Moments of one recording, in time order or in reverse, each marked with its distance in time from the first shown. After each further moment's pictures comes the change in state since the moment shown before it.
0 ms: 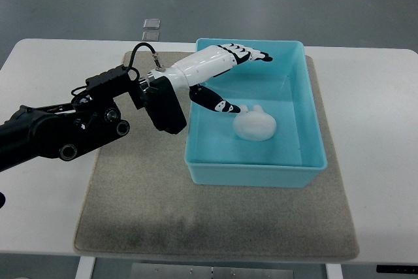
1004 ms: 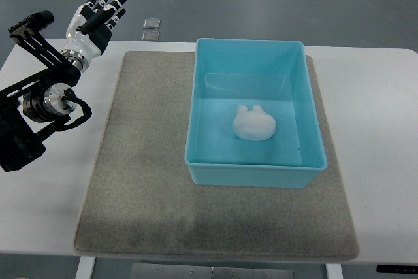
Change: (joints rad) left arm 0.110 0.054 -0.244 0.224 -1.606 -0.294 0.115; right arm 0.000 0.000 0.000 0.000 0.000 0.000 0.000
